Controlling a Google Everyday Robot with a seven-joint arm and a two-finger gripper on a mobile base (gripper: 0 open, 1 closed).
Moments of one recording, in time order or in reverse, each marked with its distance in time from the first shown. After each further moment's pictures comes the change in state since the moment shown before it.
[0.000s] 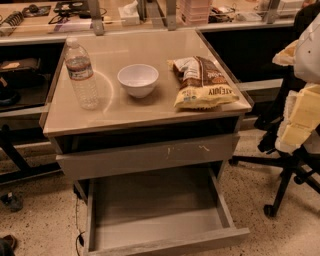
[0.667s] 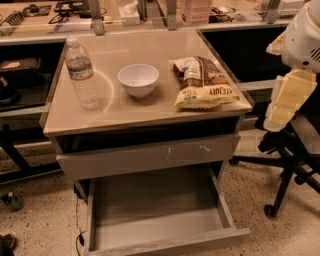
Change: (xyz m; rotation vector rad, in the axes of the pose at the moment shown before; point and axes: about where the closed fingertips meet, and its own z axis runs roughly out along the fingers) arm -0.003 -0.043 0.015 0.032 0.008 0.021
